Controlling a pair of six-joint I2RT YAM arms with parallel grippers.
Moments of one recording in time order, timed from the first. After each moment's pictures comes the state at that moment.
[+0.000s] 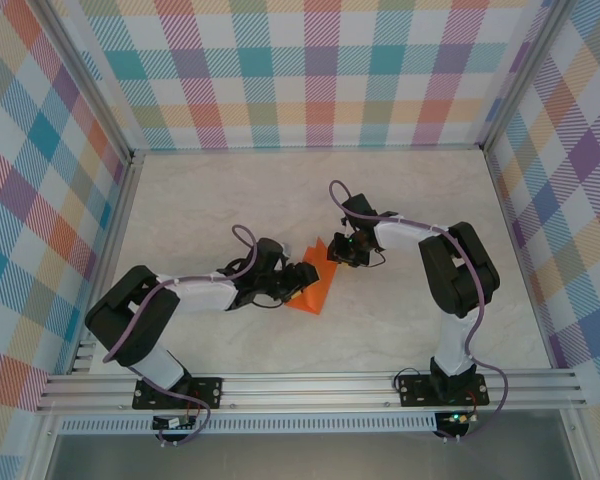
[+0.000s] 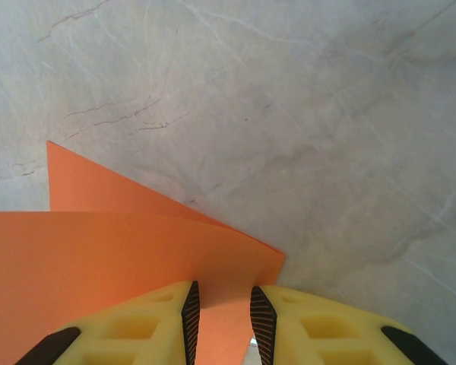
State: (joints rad) left arm -0.70 1.60 0.67 0.22 0.39 -1.14; right arm 0.49 1.92 1.16 -0.46 -0.31 0.63
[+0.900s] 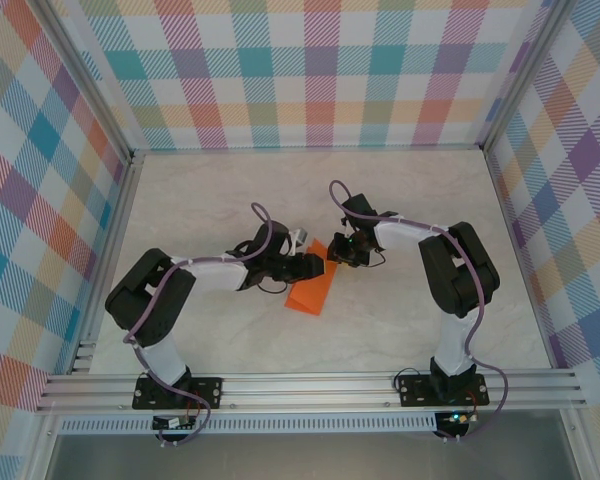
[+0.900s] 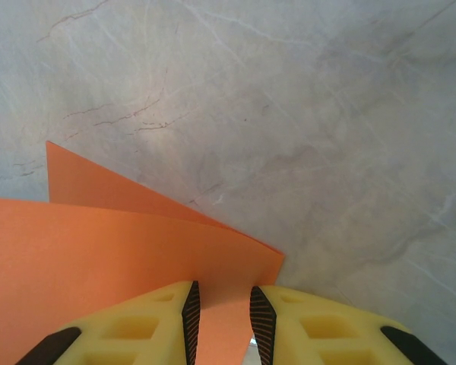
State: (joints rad) left arm -0.65 1.74 0.85 0.14 0.51 -0.78; right arm 0.49 1.92 1.16 -0.46 -0.31 0.63
